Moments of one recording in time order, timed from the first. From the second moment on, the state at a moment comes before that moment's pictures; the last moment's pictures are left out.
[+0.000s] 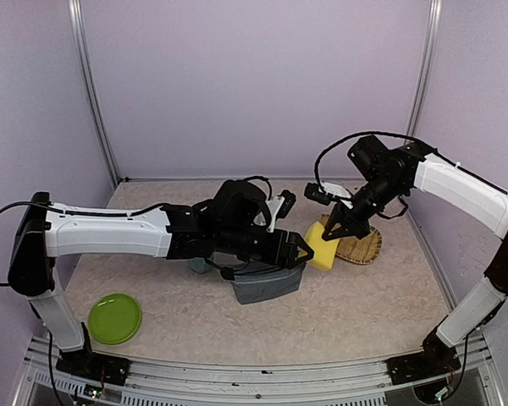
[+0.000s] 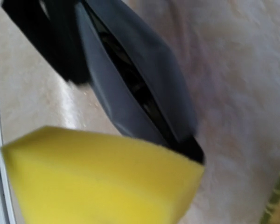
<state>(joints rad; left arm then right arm) -1.10 1.76 1.35 -0.13 0.13 -0.56 0.53 1.54 1.45 -1.07 -0.53 -0.68</state>
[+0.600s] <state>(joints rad) -1.06 1.80 1.31 0.04 0.27 -0.66 0.64 1.58 1.52 -1.08 -0.54 -0.64</state>
